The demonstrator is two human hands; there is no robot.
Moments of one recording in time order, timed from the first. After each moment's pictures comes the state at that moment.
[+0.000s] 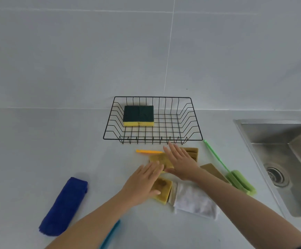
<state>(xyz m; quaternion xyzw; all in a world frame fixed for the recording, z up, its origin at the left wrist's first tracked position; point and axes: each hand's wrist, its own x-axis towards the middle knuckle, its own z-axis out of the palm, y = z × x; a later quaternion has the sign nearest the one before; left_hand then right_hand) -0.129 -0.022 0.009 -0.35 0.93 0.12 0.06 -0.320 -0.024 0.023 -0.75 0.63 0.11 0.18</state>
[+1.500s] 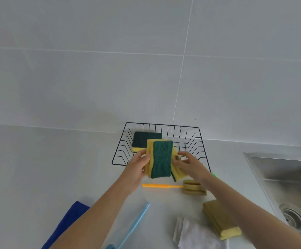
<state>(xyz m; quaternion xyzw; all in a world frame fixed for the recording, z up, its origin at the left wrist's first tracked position) -0.136 -0.090 0.100 -0.40 0.41 0.72 -0.39 -0.328 -0.071 0.096 -0.49 0.67 -0.30 0.47</state>
